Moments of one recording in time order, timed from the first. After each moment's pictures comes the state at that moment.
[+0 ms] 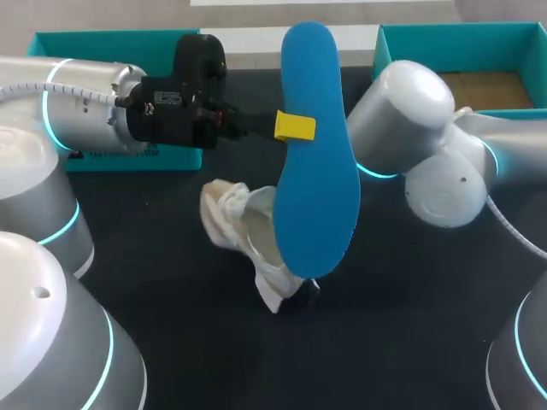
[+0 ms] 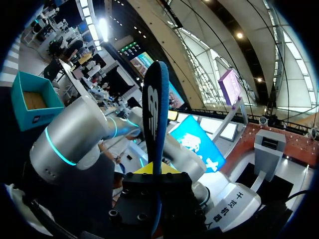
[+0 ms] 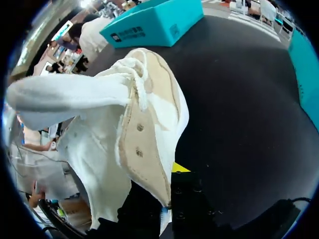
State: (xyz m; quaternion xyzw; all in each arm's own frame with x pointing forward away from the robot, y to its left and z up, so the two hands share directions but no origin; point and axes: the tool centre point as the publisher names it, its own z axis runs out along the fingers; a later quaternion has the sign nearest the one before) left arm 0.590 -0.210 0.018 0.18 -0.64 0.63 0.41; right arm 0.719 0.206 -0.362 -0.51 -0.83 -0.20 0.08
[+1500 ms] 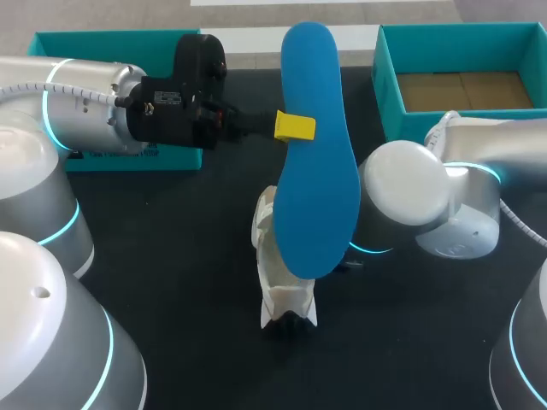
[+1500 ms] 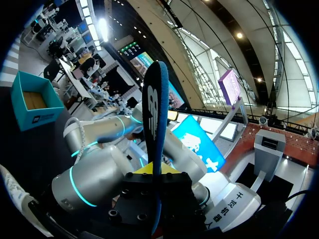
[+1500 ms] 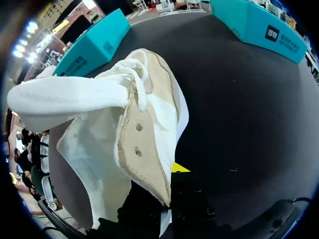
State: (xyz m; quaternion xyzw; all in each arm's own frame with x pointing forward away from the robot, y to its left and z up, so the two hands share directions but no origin) left arm 0.590 -0.210 0.018 0.18 -0.64 0.63 0.41; right arm 0.683 0.182 -0.397 -0.71 -0.68 -0.19 0.00
